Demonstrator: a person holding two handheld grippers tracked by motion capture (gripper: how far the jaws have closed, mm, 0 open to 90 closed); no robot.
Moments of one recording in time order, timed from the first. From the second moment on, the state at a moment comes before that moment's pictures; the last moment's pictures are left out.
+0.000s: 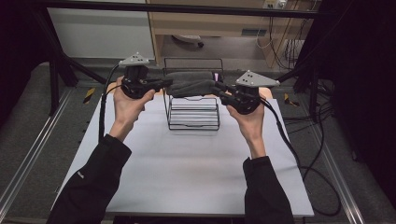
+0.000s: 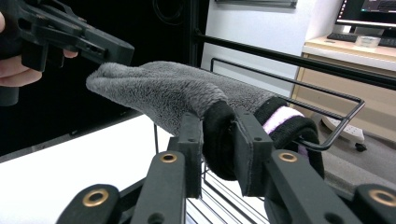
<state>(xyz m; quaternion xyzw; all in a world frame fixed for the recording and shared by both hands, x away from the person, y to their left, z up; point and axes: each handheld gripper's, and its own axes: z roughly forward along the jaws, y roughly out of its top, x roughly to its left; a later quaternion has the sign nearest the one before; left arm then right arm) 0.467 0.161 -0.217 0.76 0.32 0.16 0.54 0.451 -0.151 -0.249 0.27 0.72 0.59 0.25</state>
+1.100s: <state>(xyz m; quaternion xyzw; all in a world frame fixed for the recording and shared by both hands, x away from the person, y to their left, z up) 0.474 0.145 -0.269 0.79 0.32 0.18 0.49 0.466 -0.144 -0.266 0.34 0.74 0.55 0.20</state>
